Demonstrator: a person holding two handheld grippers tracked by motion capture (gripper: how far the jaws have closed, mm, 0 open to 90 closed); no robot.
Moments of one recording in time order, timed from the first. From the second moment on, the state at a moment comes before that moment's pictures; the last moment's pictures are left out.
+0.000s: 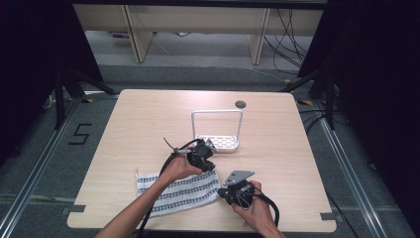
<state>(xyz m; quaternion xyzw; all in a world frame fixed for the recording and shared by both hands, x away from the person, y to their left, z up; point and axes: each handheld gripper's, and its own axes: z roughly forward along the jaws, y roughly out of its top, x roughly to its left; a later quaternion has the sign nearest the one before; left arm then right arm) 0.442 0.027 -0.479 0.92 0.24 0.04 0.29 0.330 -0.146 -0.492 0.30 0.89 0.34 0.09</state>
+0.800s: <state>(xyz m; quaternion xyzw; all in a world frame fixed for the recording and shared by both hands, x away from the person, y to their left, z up) 0.439 0.043 -0.446 0.92 0.25 0.06 0.31 0.342 -0.141 -0.454 0.30 0.89 0.32 0.07</state>
